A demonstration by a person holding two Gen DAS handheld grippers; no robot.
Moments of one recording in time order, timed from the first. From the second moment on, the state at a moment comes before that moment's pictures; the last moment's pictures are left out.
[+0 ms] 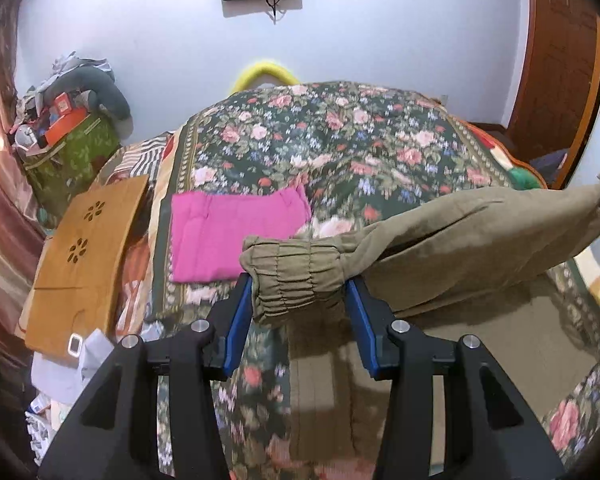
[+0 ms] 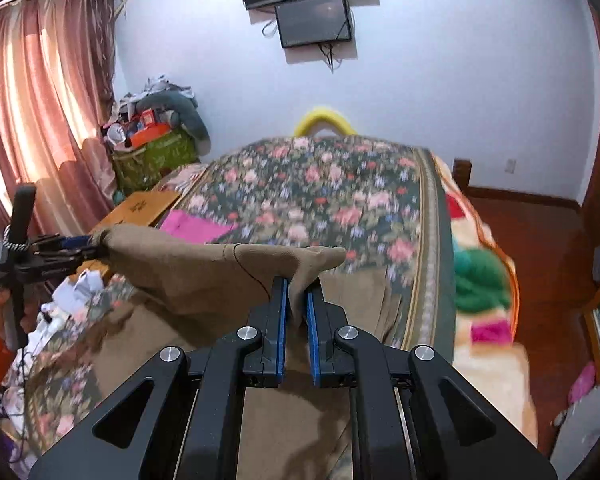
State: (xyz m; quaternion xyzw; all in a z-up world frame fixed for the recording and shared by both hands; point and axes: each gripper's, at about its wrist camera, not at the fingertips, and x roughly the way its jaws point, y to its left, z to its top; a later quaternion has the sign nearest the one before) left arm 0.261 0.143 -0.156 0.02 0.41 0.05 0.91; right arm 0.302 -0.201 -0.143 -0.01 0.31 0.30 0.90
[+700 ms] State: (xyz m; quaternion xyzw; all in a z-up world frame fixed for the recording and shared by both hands) left arm 0.172 0.130 -0.223 0.02 0.48 0.05 0.88; right arm 0.222 -0.225 -0.230 0.01 0.42 0.26 0.87
